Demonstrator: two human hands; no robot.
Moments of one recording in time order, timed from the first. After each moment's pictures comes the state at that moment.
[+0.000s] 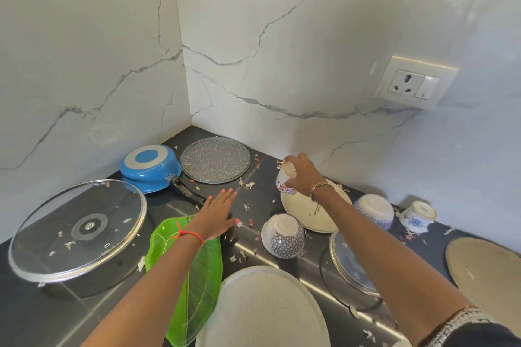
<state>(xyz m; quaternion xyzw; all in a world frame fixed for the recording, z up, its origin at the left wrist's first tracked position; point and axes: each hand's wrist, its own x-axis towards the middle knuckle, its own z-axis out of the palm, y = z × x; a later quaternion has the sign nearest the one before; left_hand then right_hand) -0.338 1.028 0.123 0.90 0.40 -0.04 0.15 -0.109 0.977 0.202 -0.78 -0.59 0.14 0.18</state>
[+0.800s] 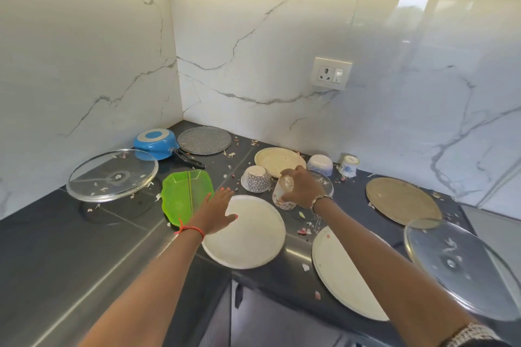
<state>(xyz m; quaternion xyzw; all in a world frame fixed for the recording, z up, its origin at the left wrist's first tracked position) -0.399 0.808 0.156 0.92 0.38 0.01 0.12 -0.190 0.708 0.229 -0.80 -0.58 0.08 0.14</state>
